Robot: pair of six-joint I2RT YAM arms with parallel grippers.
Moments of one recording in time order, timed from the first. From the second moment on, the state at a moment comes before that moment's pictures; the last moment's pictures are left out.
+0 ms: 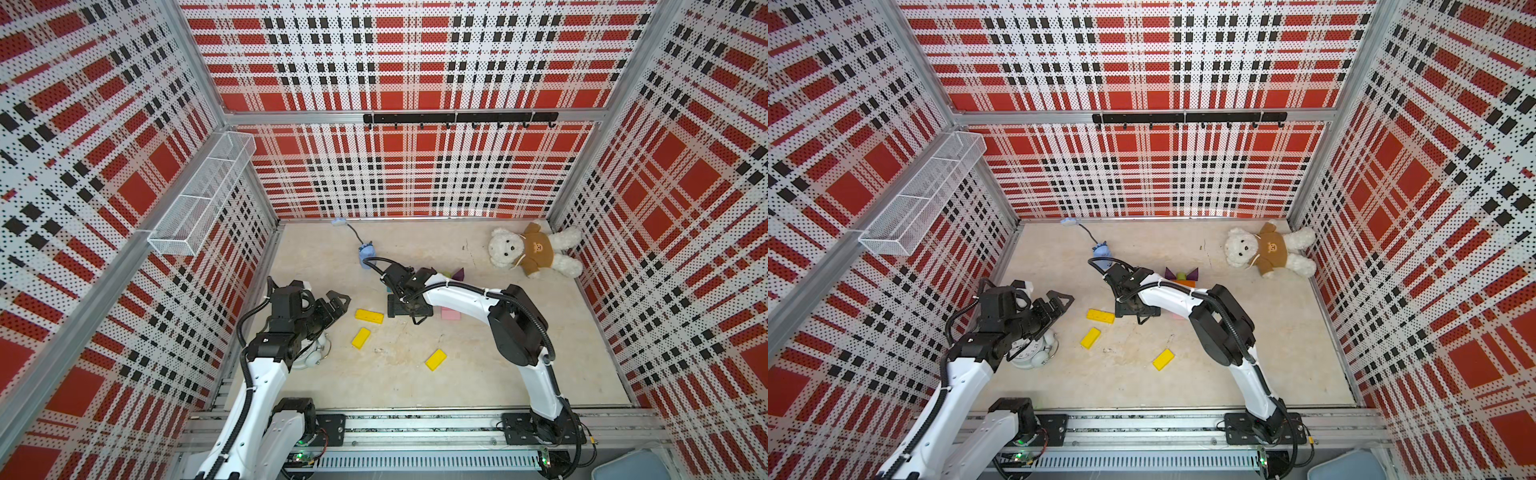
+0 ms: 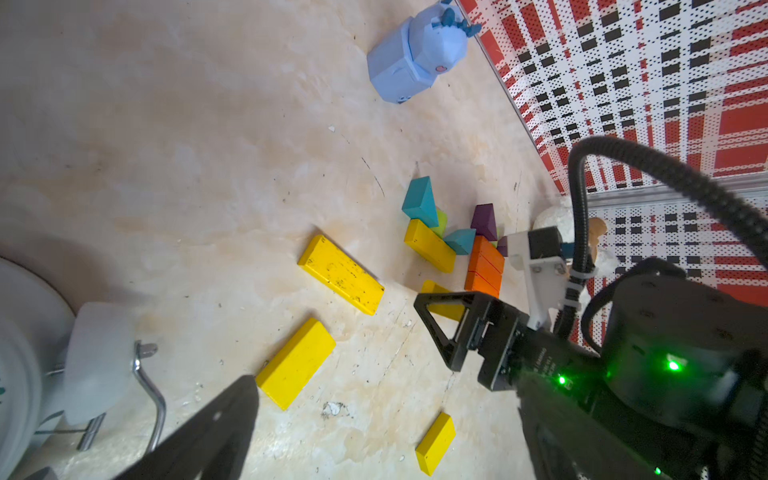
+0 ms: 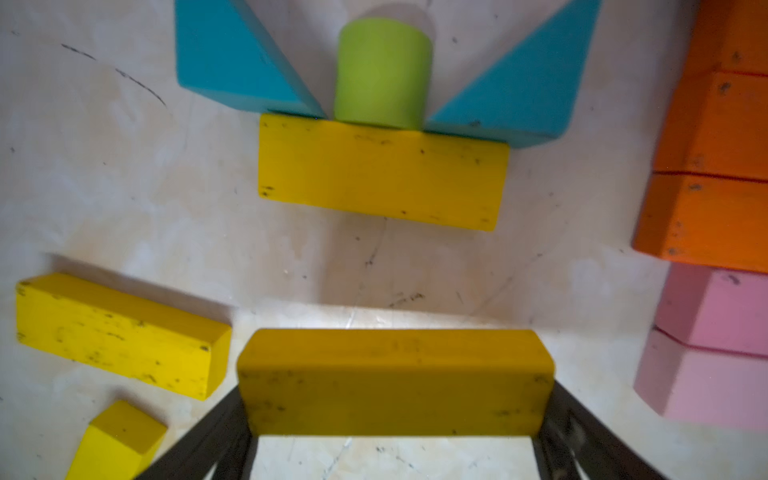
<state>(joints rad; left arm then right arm) -0.01 0.82 0.63 -0.52 0.42 -0.72 0.89 2.16 1.71 -0.85 0.18 0.81</state>
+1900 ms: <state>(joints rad) 0.01 0.86 0.63 -0.49 0.50 -0.73 0.85 2.26 1.79 -0.82 0.19 0.84</state>
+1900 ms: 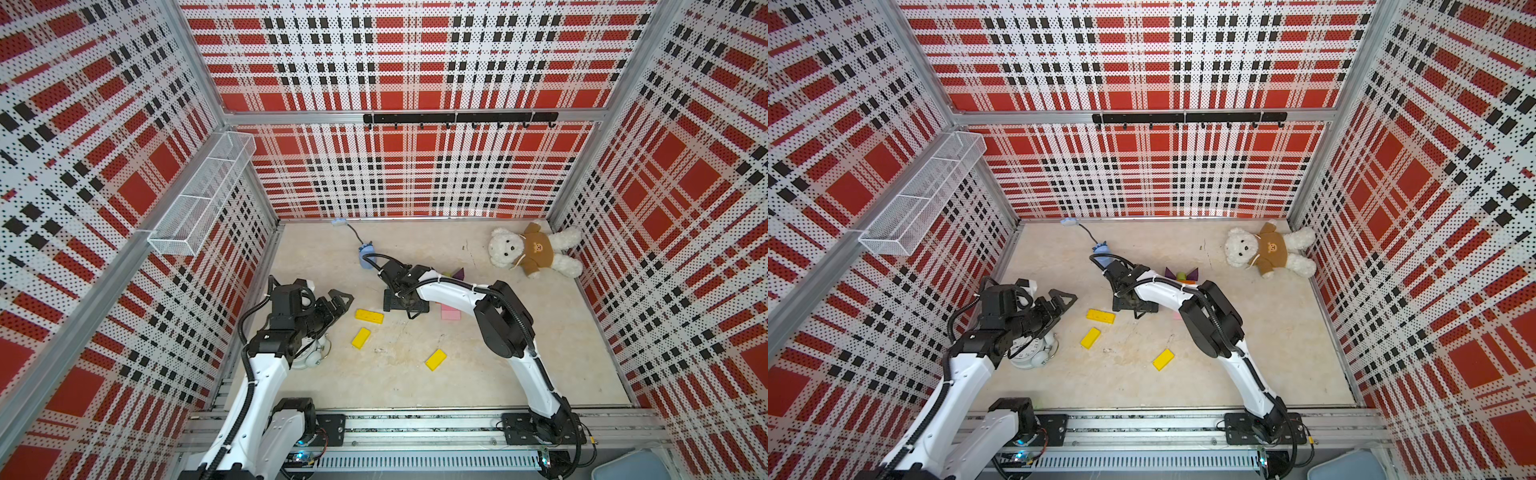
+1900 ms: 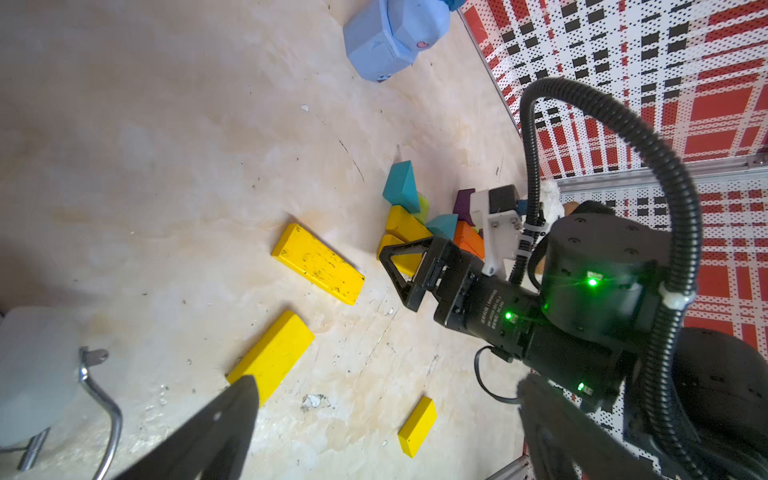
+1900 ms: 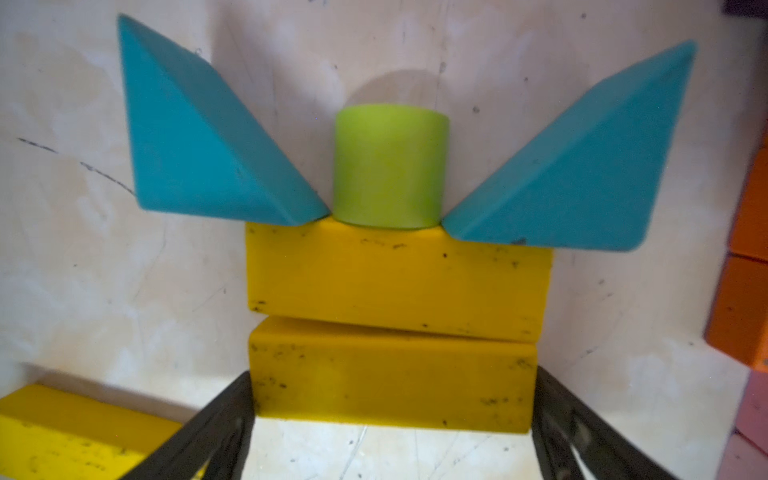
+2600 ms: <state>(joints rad) 0.01 0.86 0.63 -0.49 0.51 -0.73 0.84 2.26 1.78 -0.82 0.20 0.84</state>
